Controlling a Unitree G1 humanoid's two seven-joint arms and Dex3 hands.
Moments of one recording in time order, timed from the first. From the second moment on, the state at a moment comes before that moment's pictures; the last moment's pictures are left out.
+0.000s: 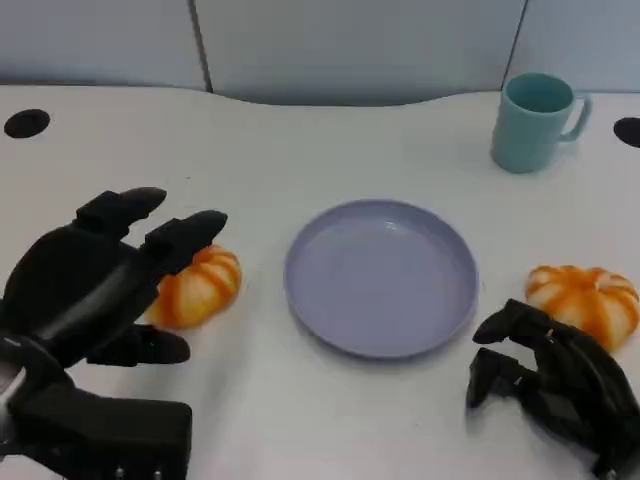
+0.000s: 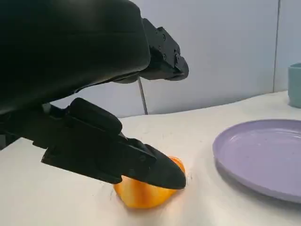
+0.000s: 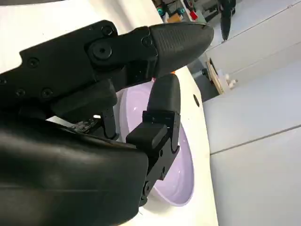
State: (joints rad) left arm -0.13 0.47 -0.04 -0.07 0.91 -0.32 -0.12; right arm -0.29 -0.03 -0.22 0.88 0.36 -0.23 0.89
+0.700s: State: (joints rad) left arm -0.39 0.52 -0.29 0.28 1.03 -0.14 -0.13; right arm -0.27 -0.02 -0.22 0.85 0.36 -0.22 0.88
